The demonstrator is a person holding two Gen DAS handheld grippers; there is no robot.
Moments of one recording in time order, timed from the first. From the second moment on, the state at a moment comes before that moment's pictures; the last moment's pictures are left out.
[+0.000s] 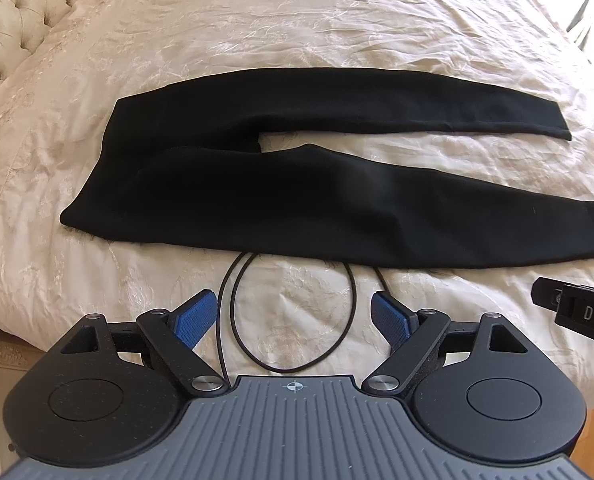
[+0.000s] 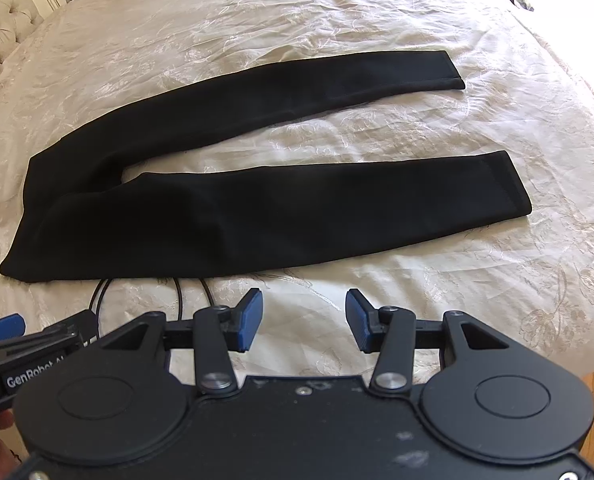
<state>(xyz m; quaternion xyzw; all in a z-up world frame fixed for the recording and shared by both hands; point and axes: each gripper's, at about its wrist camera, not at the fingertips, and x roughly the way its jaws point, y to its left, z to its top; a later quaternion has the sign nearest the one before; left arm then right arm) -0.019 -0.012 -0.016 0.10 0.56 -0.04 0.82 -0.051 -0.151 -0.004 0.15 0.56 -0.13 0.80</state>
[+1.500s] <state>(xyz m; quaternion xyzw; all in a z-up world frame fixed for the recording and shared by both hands) 0.077 0.097 -0.167 0.32 0.45 -0.29 0.78 0.010 -0.200 -0.087 0.32 0.54 -0.34 0.69</state>
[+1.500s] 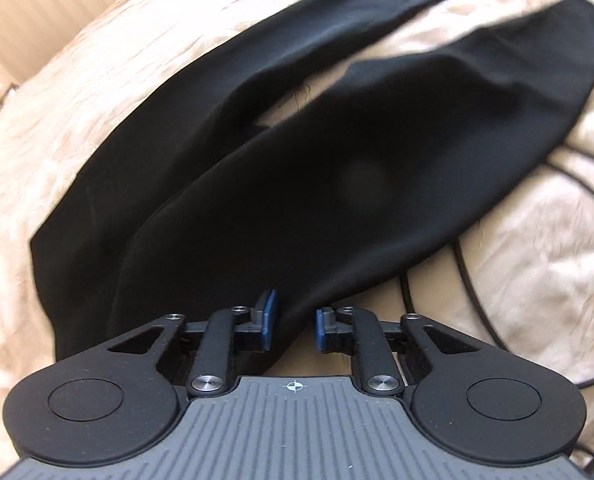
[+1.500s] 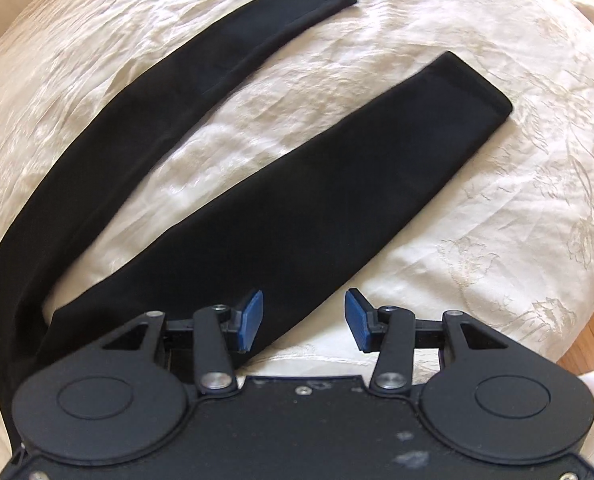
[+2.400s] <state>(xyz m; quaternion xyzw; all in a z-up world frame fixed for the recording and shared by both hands) 0.069 0.103 -0.104 0.23 0.48 -0.20 0.82 -0.043 -0.351 -0.140 0.50 0.41 -0.39 0.65</state>
